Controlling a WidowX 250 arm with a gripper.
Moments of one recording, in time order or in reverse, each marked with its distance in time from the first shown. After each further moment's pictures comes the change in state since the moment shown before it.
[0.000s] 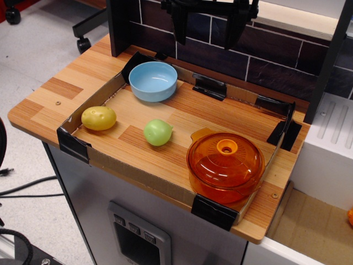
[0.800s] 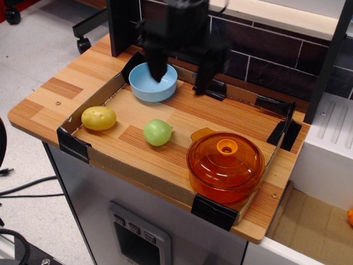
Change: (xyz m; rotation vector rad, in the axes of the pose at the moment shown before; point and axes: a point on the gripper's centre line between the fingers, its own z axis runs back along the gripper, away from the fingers) arm -0.043 0.031 -0.042 -0.055 0.025 -0.406
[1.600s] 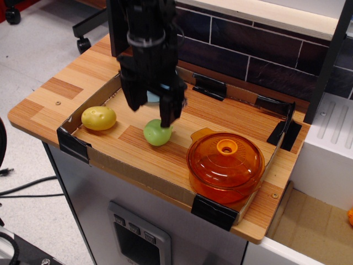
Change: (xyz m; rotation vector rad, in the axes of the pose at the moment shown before) arm -0.013 0.023 -0.051 -0.077 0.099 -0.182
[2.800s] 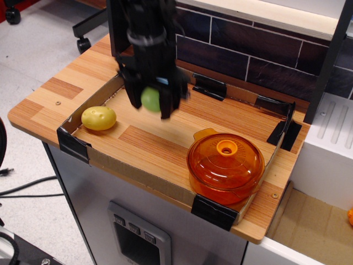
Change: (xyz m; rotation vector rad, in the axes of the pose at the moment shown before) arm 0.009 0.013 0.029 0.013 -0.108 0.224
